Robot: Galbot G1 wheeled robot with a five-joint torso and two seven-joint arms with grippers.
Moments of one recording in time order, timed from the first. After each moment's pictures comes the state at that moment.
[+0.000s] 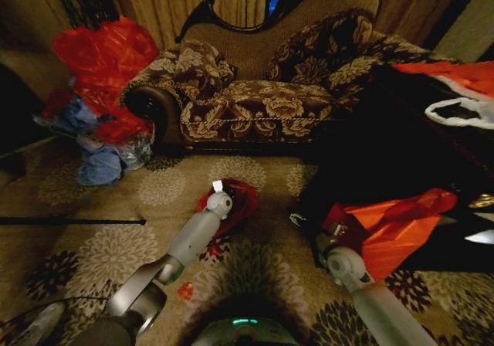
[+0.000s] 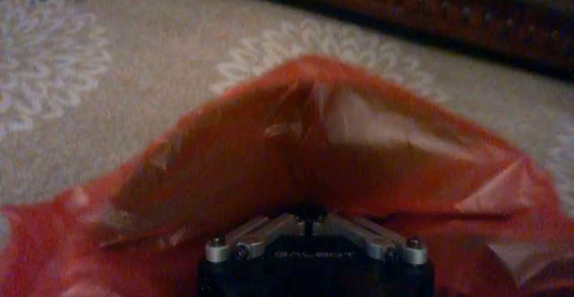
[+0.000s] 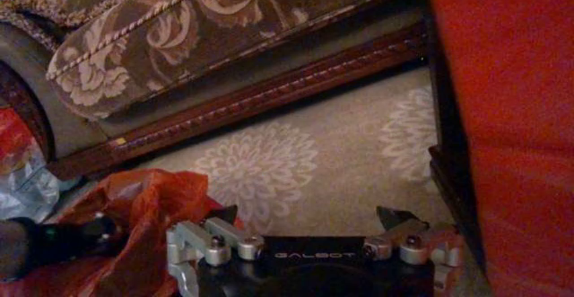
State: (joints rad) left arm 0.43 -1.39 0.10 -1.03 -1.02 0.42 -0.63; right arm -1.19 0.99 0.29 1.85 0.98 -0.24 0.21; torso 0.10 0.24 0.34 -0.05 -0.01
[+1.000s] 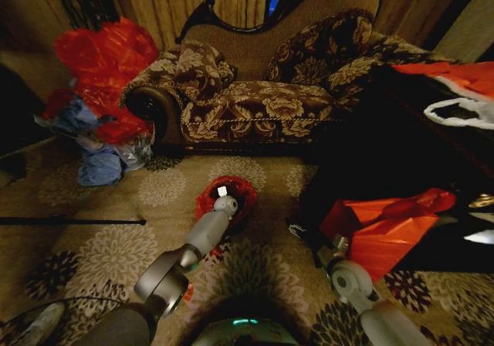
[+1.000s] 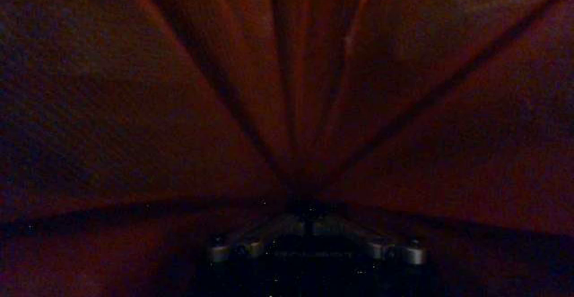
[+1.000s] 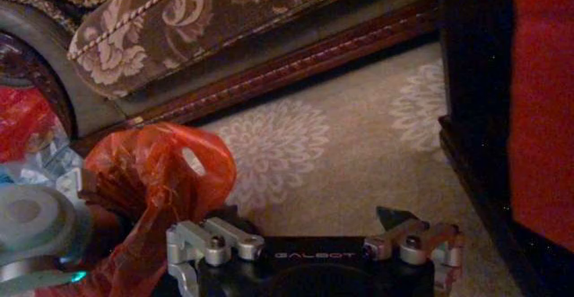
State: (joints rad) left arm 0.35 -1.53 0.03 -0.66 -0.92 0.39 -0.61; right arm -1.29 0.98 0.29 1.91 0.97 -0.24 0.20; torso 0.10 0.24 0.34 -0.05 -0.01
